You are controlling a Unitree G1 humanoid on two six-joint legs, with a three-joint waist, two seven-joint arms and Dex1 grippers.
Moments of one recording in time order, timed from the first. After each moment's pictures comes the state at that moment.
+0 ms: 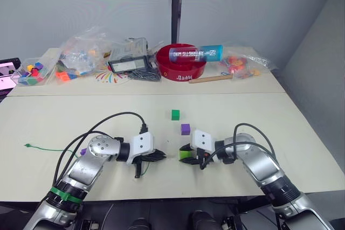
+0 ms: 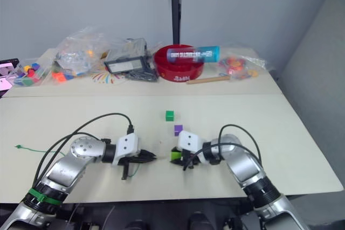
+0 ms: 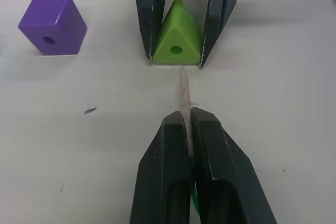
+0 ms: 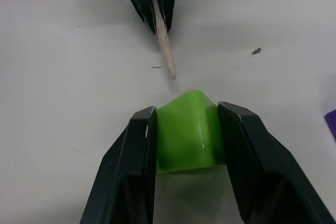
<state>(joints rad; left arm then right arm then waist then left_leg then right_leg) -0.35 0.64 -0.26 -0.08 -0.14 0.20 -1.14 -0.46 -0.51 0.38 -0.06 0.04 0.36 1.10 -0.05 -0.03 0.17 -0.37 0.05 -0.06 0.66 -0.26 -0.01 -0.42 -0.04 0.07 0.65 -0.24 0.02</state>
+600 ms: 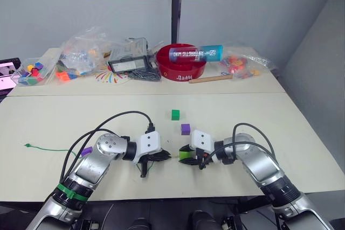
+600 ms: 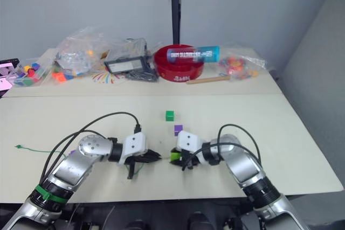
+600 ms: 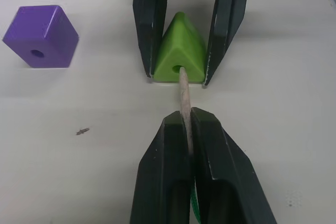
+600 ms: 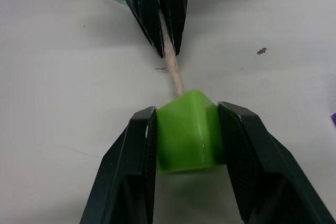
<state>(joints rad) -0.39 0.63 -0.31 -0.13 -0.12 0.31 -1.13 -0.46 -0.51 0.39 -0.08 0.04 0.40 1.10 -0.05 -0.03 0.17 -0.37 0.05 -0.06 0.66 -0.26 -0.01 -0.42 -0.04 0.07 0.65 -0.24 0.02</state>
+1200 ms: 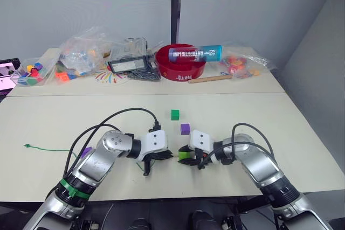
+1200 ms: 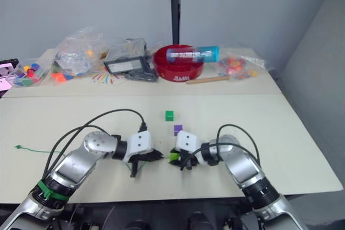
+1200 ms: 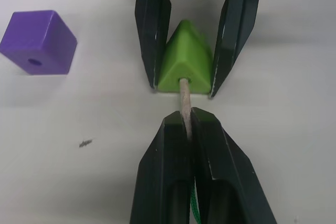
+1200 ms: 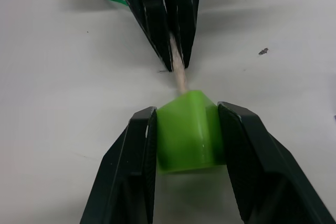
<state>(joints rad) -0.46 0.62 -0.38 -0.19 -0.07 0.44 -1.09 -0.46 -0.50 0.39 -0.10 0.04 0.43 1.09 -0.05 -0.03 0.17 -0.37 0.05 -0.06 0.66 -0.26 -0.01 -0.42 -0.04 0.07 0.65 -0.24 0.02</state>
